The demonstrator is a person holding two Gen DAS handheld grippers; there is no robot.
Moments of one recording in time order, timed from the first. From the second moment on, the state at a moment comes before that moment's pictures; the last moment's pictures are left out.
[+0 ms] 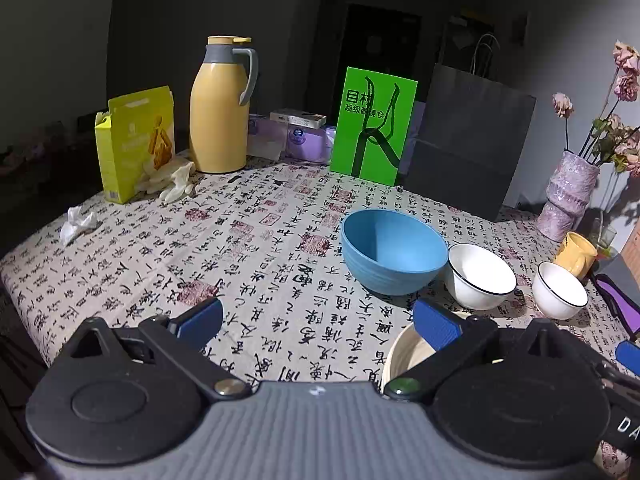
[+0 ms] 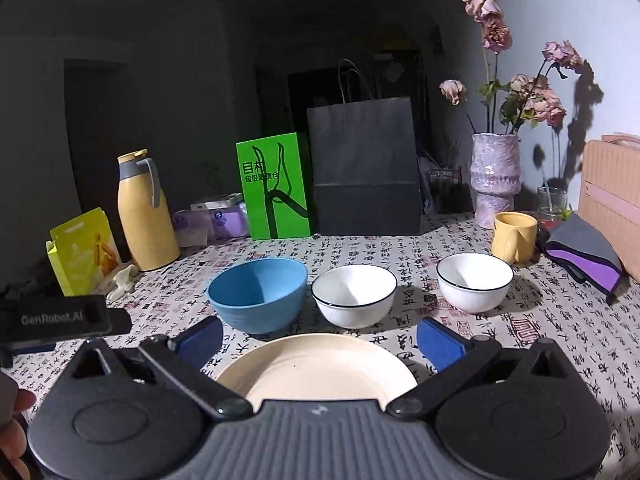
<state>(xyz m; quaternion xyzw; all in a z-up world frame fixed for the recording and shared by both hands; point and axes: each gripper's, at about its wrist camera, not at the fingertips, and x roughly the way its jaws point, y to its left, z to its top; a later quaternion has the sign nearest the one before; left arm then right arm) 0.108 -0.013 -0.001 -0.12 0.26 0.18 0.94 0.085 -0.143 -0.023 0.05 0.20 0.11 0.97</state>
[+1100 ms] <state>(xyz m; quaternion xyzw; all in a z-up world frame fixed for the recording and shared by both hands) 0.187 0.034 -0.007 -0.13 0.28 0.14 0.94 0.188 -0.135 -0.018 0.06 0.29 0.09 0.95</state>
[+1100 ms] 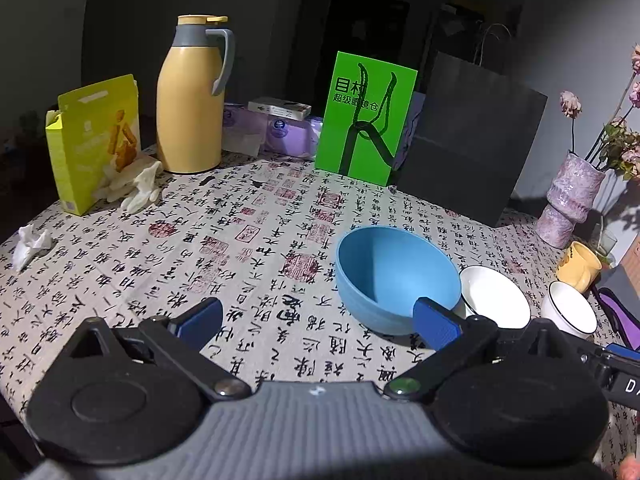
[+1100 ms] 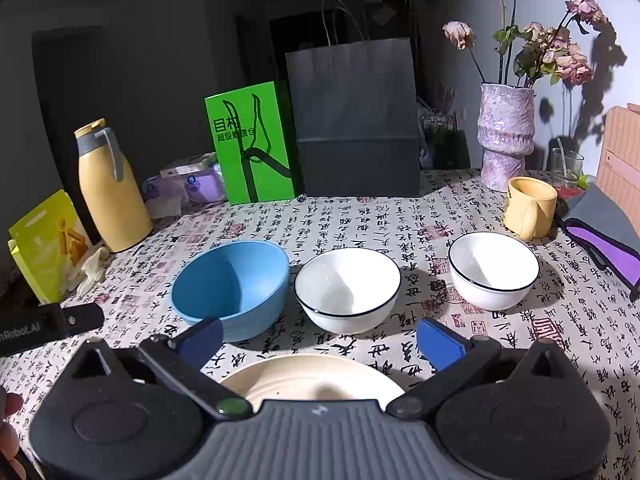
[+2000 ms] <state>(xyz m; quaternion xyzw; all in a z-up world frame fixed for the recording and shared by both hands) 0.245 0.069 0.020 -0.14 0.29 0.11 0.94 0.251 -0.115 -0.017 0.03 0.34 0.09 0.93</state>
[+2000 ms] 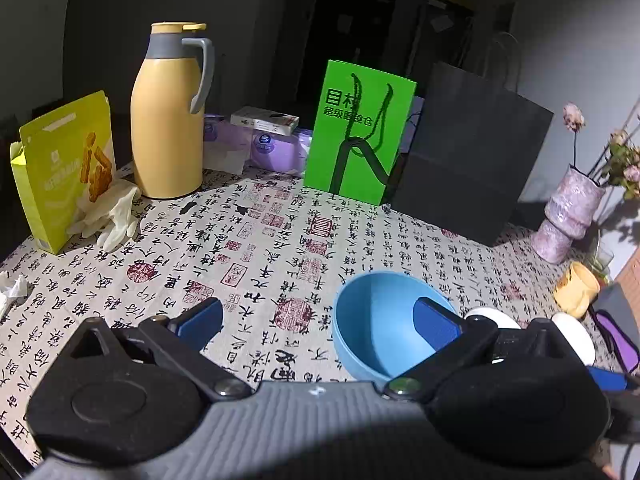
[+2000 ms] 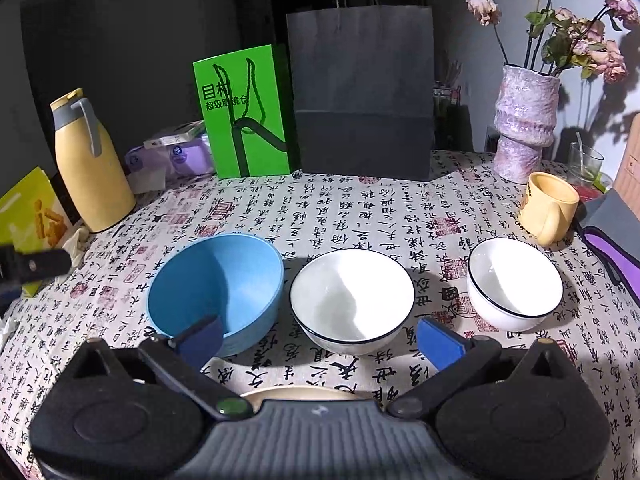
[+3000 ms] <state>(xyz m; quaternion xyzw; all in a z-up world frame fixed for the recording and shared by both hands) 0.348 0.099 -0.081 -0.21 0.39 0.08 0.89 0.364 -0.063 -0.041 -0.02 0.40 0.14 0.91</state>
